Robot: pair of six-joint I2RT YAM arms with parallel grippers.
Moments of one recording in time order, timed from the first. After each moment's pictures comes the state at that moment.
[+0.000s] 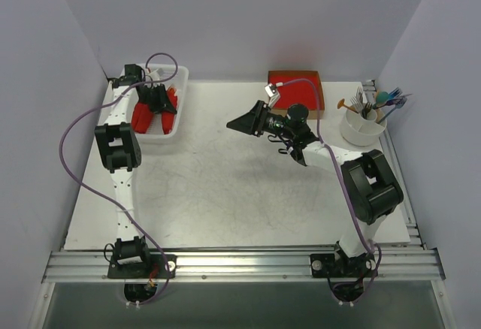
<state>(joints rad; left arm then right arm) 0.09 2.61 2.43 -0.91 0.64 -0.09 0.46 1.75 0.97 0.83 -0.75 0.98</state>
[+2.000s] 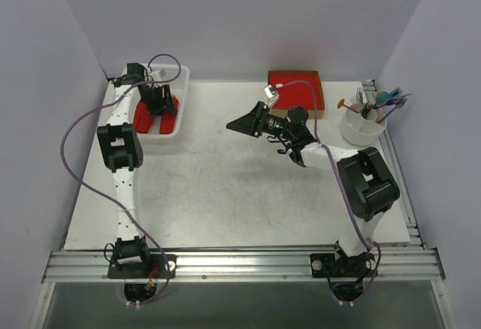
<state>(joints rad) 0.08 2.64 2.49 -0.96 0.49 0.00 0.46 1.78 0.96 0.94 -0.78 1.05</state>
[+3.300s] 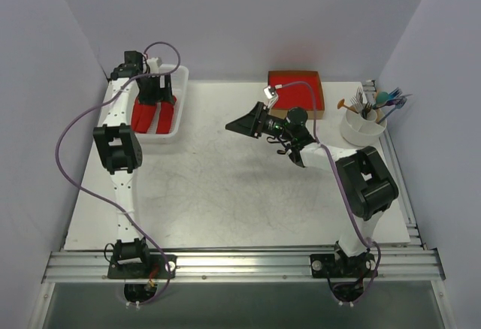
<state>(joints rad) 0.05 2.53 2.49 -0.96 0.30 0.01 0.46 1.80 0.96 0.96 -0.78 1.07</state>
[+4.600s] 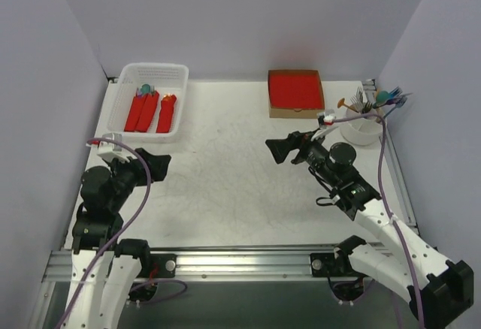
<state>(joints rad) -0.08 0.47 0.69 -0.42 0.21 -0.50 0.51 0.88 0.61 0.22 -0.12 0.45</state>
